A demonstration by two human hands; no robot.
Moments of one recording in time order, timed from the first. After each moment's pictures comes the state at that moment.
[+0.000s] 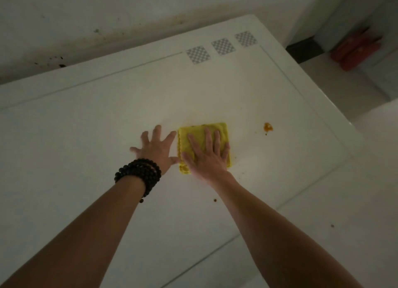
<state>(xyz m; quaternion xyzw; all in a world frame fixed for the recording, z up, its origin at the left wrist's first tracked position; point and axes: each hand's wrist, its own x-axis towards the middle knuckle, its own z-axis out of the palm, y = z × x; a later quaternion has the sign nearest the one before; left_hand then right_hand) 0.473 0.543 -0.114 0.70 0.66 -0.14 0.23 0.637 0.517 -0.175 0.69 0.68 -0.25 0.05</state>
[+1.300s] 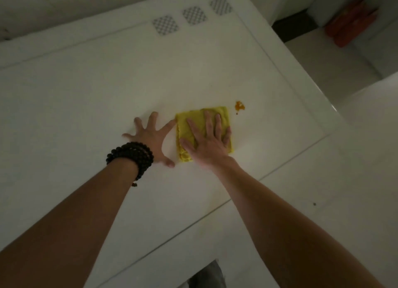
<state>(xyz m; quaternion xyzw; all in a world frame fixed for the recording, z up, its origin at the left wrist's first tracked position) 0.555 0.534 -0.136 0.72 0.61 -0.24 0.23 0.735 0.499 -0.179 0.70 0.66 -0.26 0.05</state>
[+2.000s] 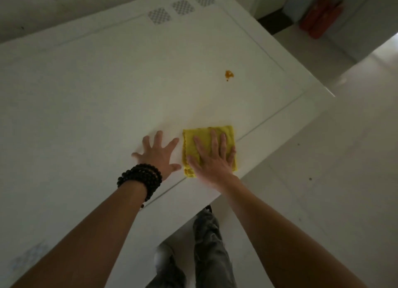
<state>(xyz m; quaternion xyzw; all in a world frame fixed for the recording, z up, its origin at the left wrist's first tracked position) 0.531 0.366 -0.135 0.74 0.59 -0.22 0.22 0.702 0.311 -0.170 0.73 0.62 -0.28 0.04</state>
